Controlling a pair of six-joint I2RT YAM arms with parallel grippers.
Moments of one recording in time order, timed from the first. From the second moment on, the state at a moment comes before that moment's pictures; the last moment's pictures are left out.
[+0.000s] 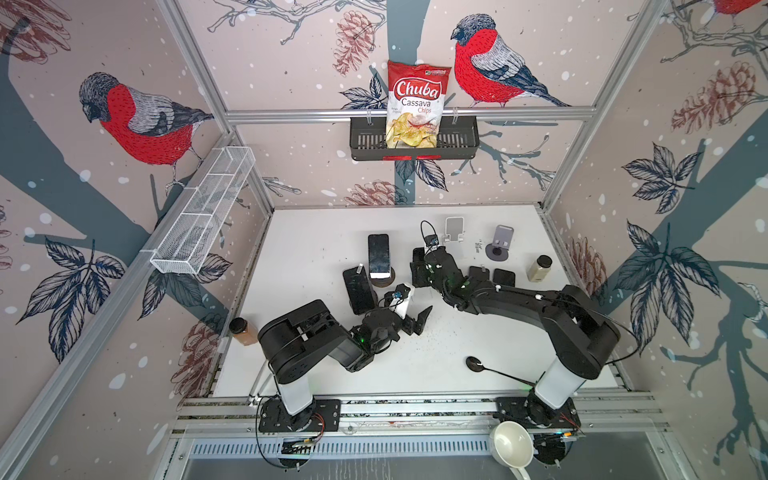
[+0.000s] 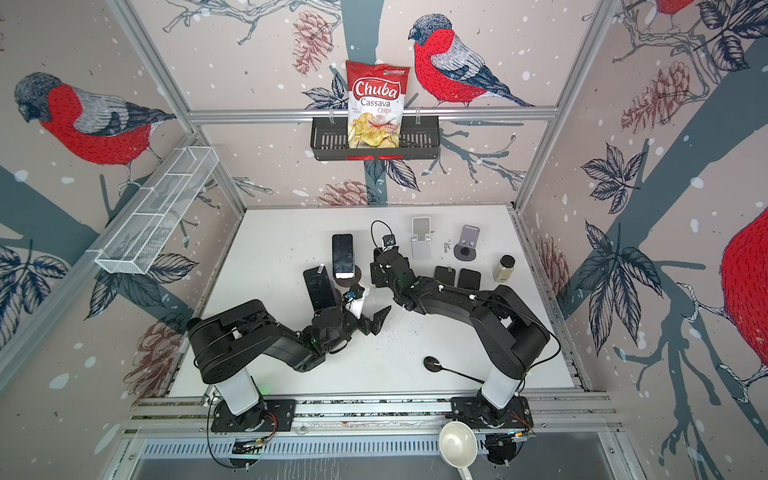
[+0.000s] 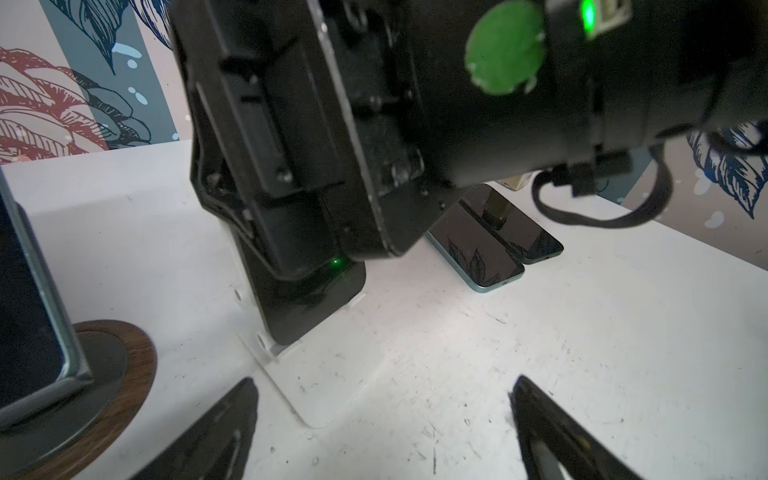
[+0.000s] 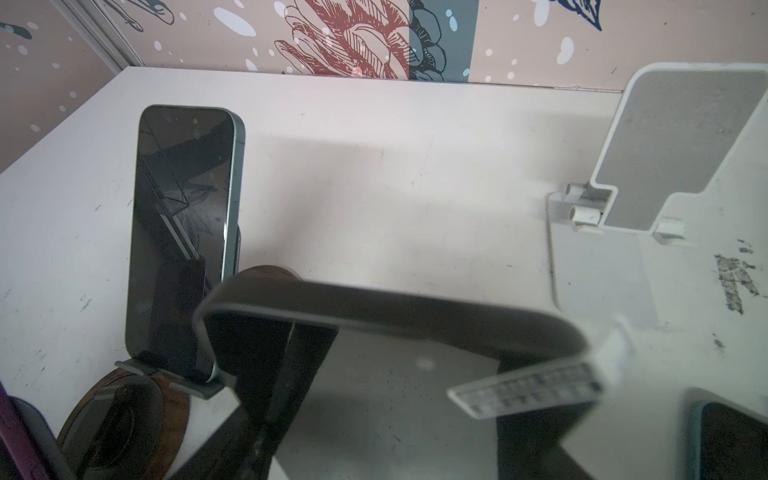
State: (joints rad) left arm -0.92 1.76 0.40 1.18 -0.14 -0.16; right arm 0.81 1.69 0.98 0.14 0.32 0.31
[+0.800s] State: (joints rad) left arm -0.92 1.75 0.40 1.16 -0.16 -0.16; right arm 0.76 1.57 1.02 -0.02 0.30 0.31
